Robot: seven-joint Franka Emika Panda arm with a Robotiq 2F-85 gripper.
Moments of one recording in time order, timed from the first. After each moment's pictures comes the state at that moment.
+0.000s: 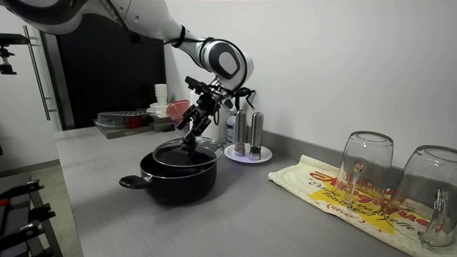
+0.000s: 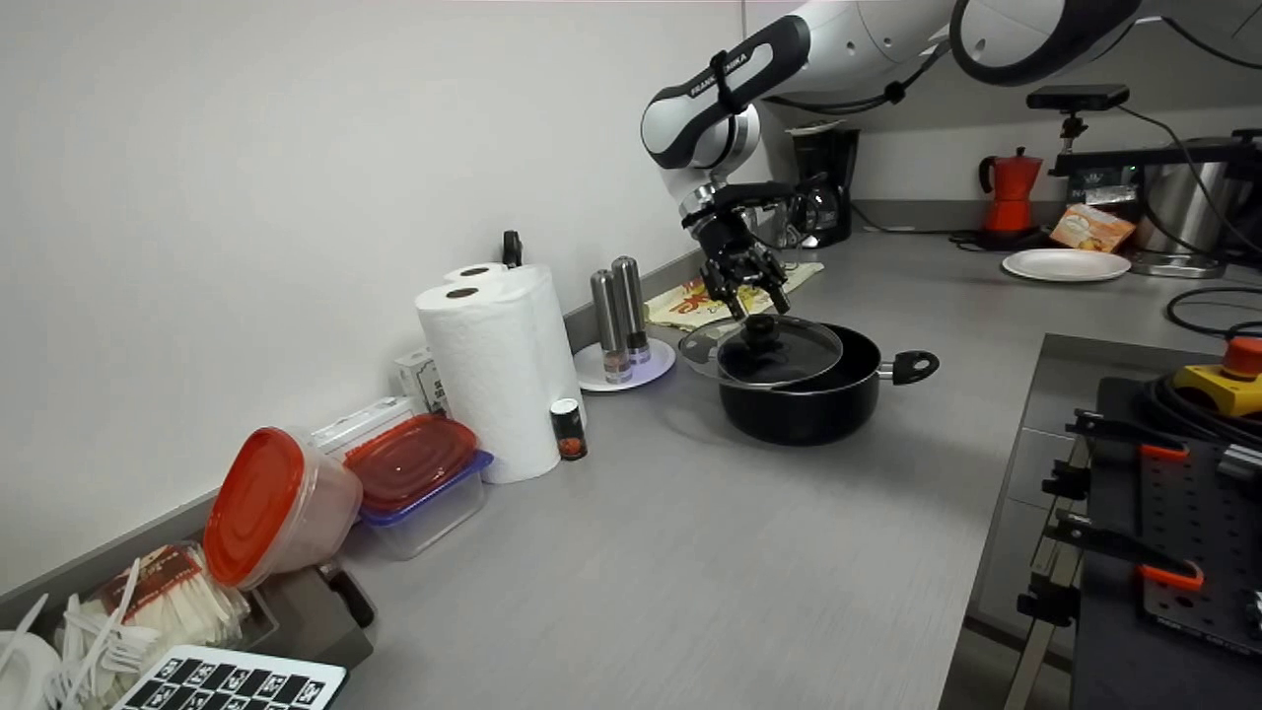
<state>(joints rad) -0.15 1.01 -0.04 -0.96 0.18 1.25 0.03</state>
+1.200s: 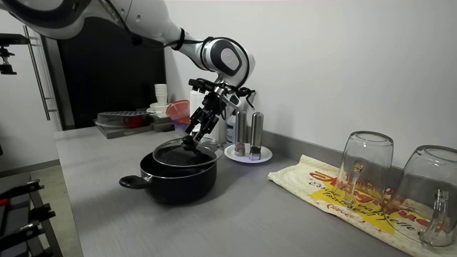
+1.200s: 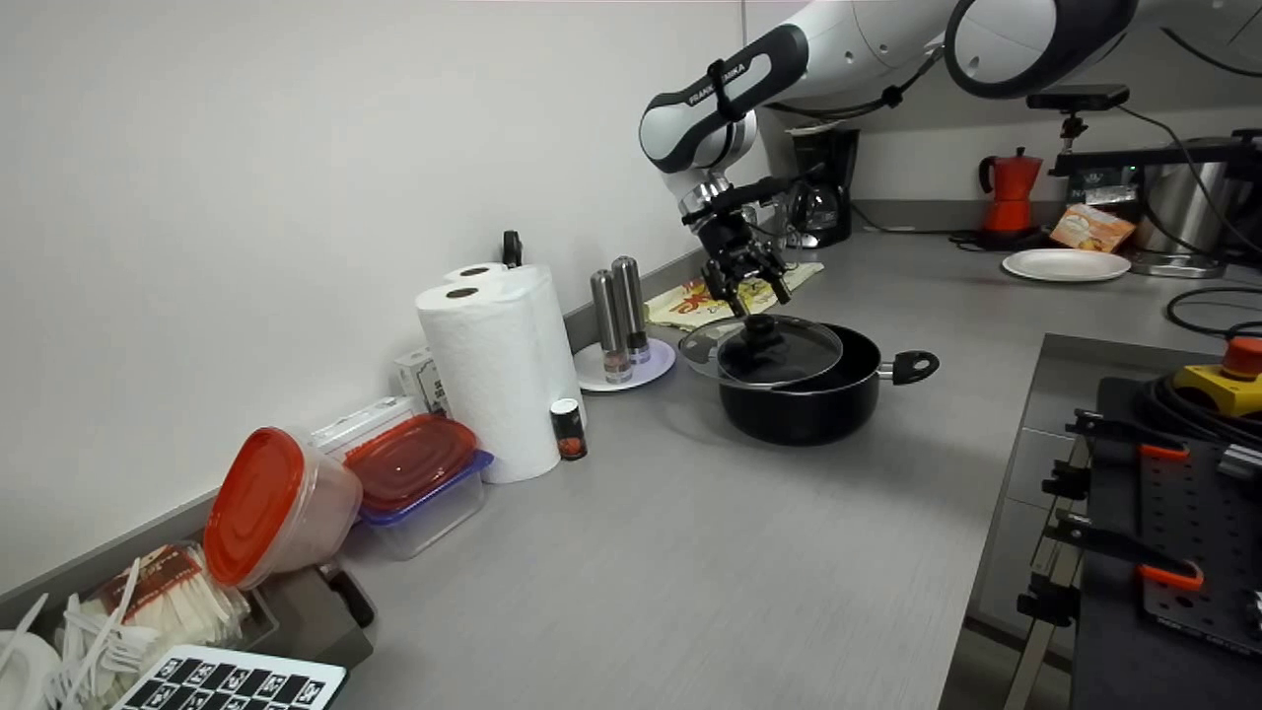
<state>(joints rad) -0.13 1.03 -0.08 -0.90 0.11 1.28 0.08</state>
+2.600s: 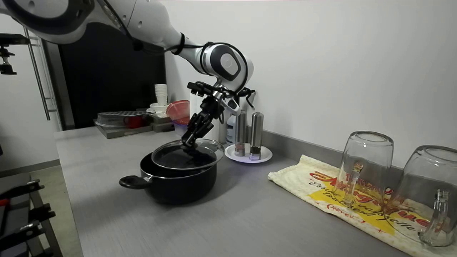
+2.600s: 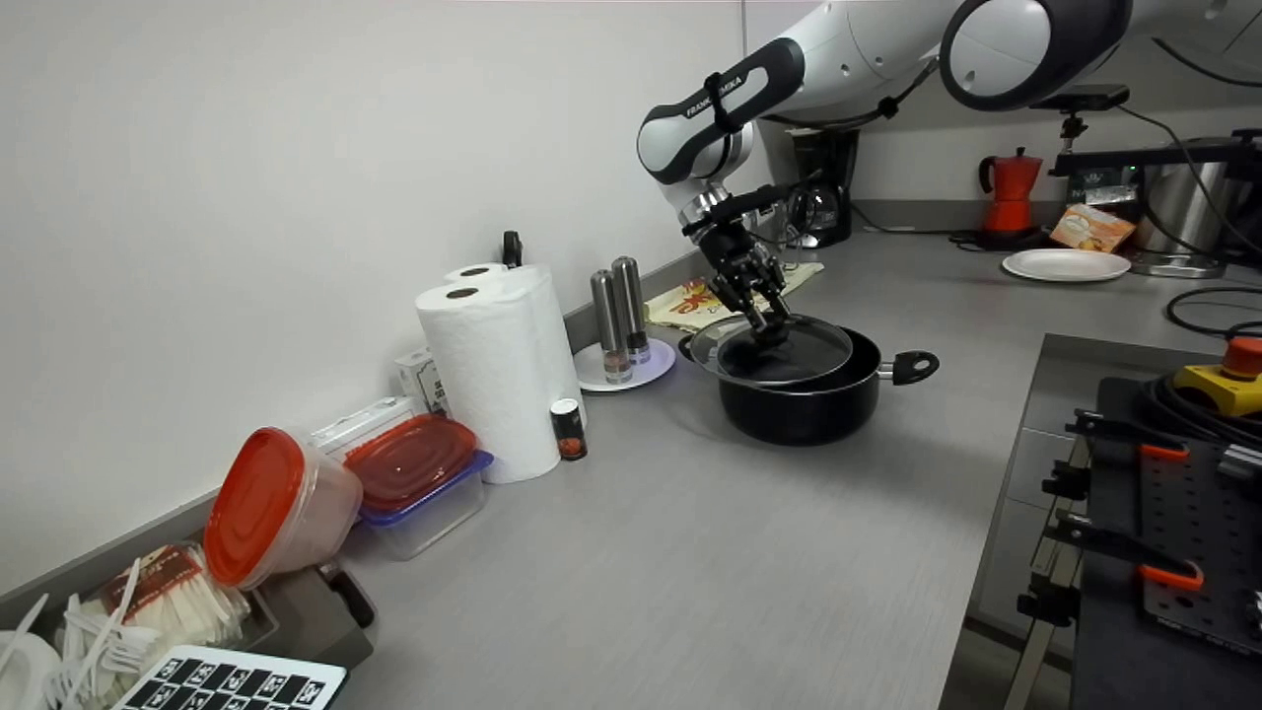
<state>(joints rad) -0.12 1.06 -0.08 -0.89 0.10 1.25 0.08</state>
